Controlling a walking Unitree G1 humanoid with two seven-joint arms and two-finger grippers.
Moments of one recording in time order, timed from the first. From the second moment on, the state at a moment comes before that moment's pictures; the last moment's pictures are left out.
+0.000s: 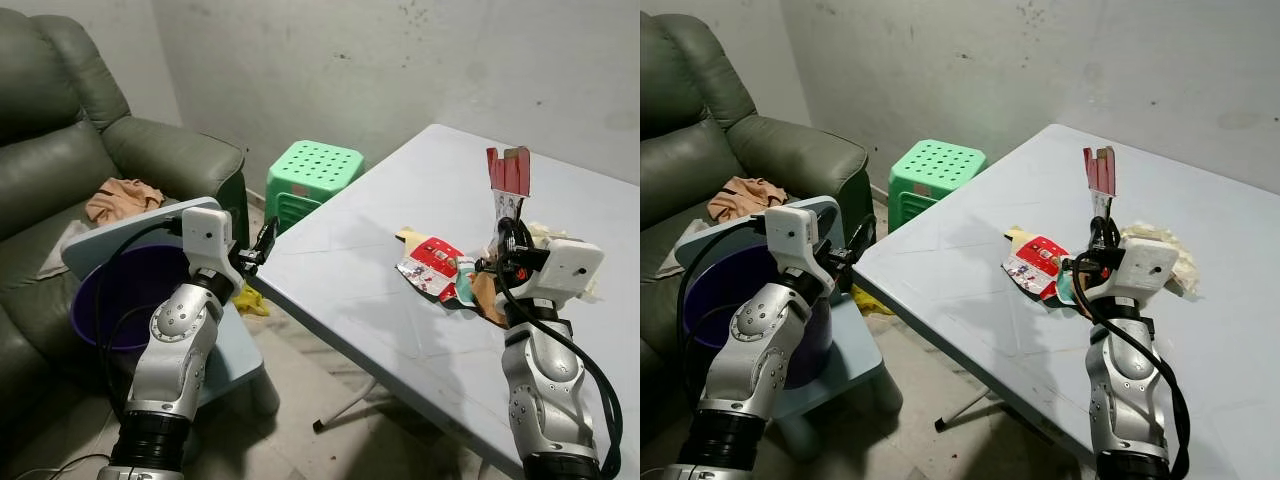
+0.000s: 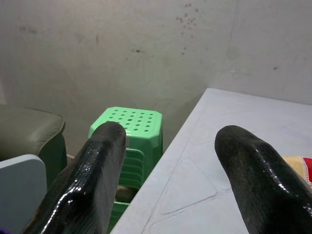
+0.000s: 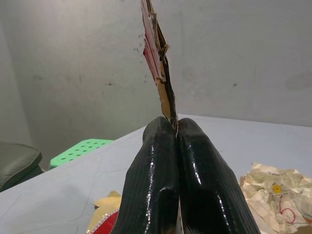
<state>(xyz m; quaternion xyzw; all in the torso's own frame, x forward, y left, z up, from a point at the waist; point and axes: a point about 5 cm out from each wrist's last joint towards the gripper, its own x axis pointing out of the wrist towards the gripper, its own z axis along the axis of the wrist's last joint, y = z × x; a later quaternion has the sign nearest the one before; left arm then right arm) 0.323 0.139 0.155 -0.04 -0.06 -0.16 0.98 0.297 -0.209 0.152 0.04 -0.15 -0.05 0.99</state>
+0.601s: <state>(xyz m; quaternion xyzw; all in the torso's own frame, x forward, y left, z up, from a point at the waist) 0.323 0.137 0.154 -0.06 -0.05 -0.16 0.98 0.298 -0.204 0.148 0.03 -0.14 -0.04 0.99</state>
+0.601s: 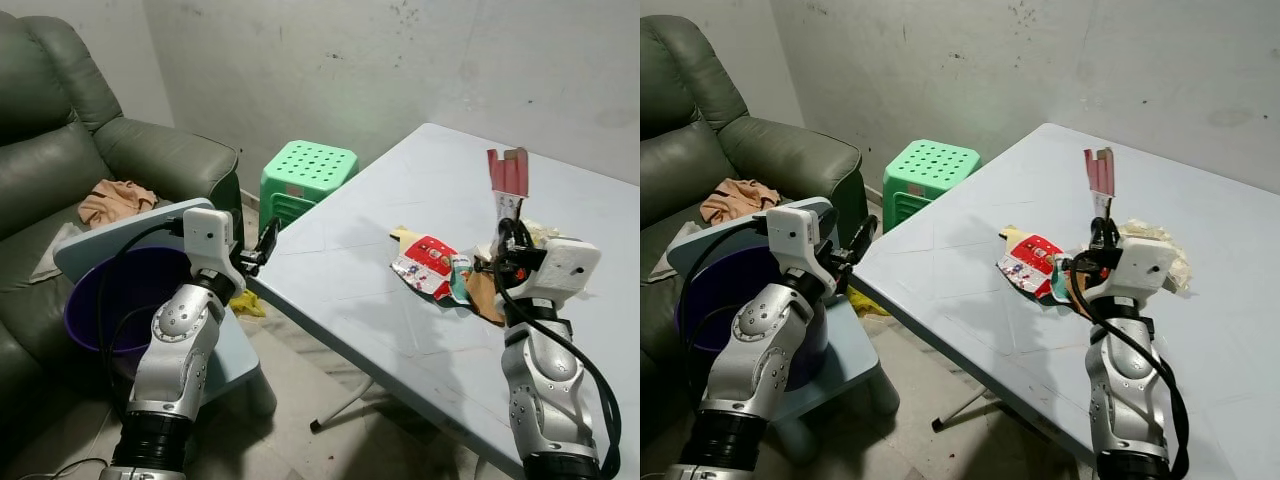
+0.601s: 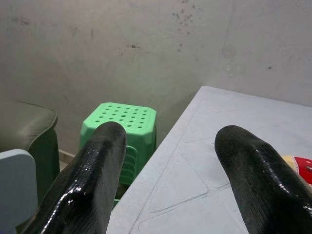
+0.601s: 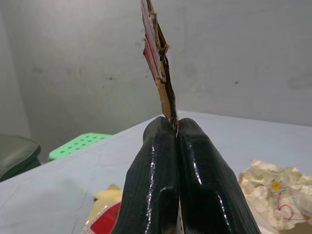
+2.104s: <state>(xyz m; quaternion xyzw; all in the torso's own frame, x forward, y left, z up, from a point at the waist) 0.324 0.132 0.151 -0.04 -0.04 -0.14 0.99 0.280 -0.196 0.135 0.01 -0.11 0.00 0.99</state>
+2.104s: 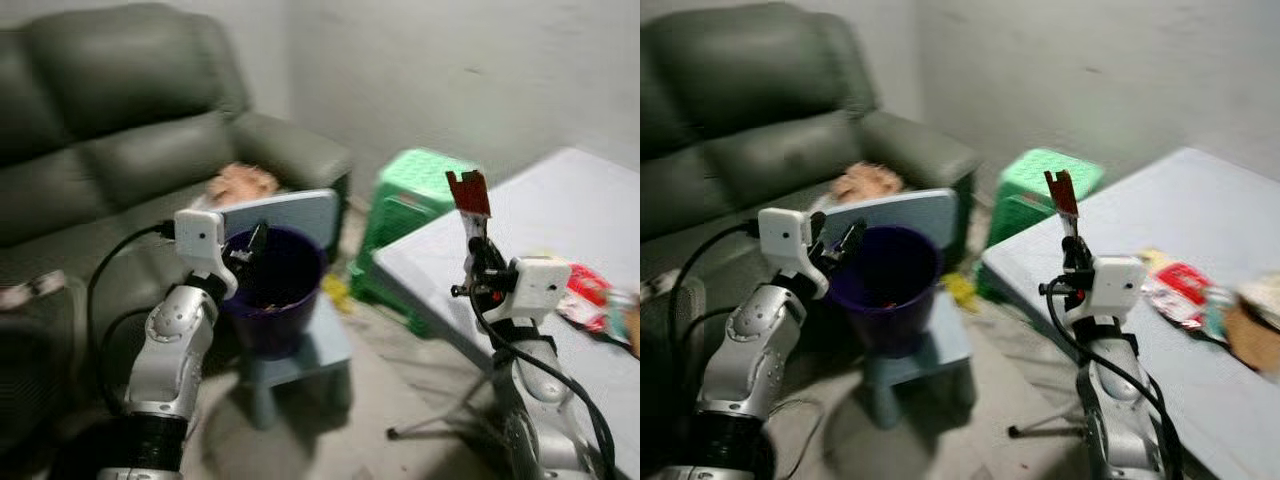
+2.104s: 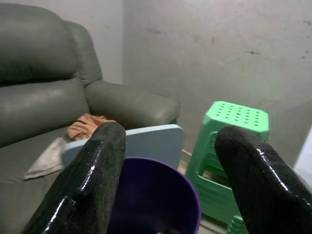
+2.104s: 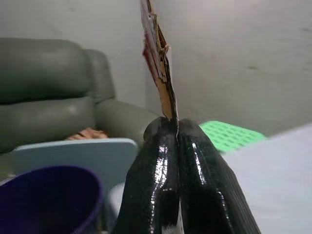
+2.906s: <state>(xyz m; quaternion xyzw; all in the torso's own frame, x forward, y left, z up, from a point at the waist) 0.323 0.134 0.150 -0.02 -0.04 -0.13 0.99 0.286 -0.188 0.140 0.01 -0.11 0.05 0.99</state>
